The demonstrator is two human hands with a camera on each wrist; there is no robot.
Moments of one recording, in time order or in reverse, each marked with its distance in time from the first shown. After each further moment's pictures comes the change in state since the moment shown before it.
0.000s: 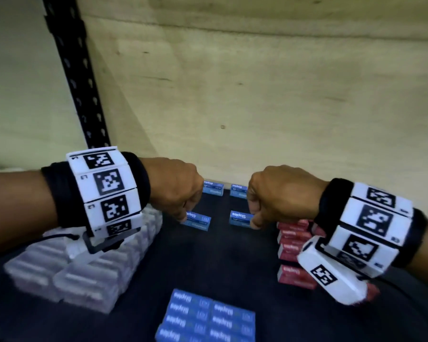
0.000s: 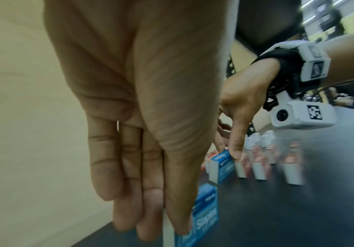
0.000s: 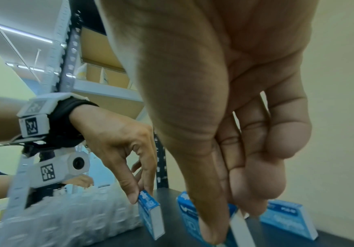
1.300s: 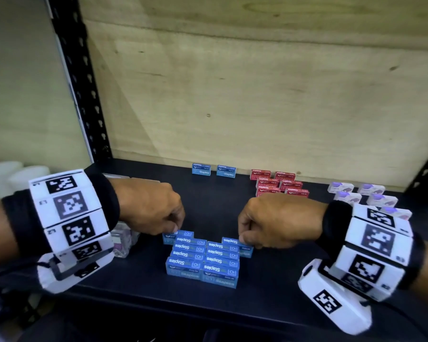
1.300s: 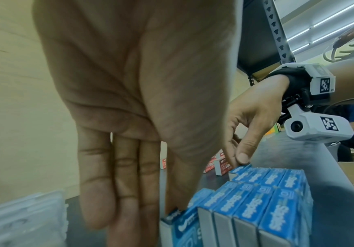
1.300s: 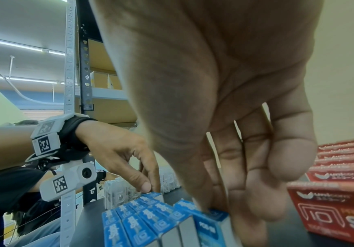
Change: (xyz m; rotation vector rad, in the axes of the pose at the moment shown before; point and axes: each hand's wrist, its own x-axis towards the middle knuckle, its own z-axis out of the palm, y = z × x) left_hand -0.083 0.040 0.044 -0.109 -0.063 0.126; right_hand -0.096 -0.040 0.047 0.111 -0.116 -0.039
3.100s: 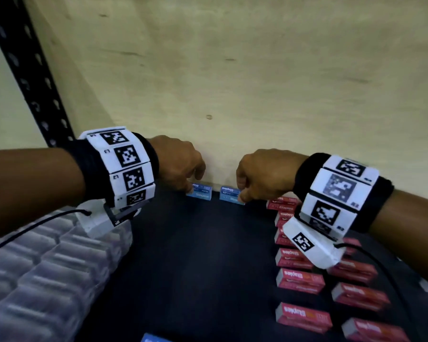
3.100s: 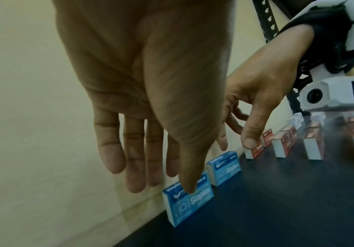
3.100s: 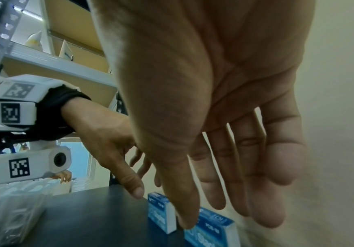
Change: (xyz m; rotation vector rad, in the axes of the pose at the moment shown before) left_hand 0.171 -0.092 -0.064 0.132 0.048 -0.215; right_hand 0.178 0.090 -0.068 -0.149 0.009 0.058
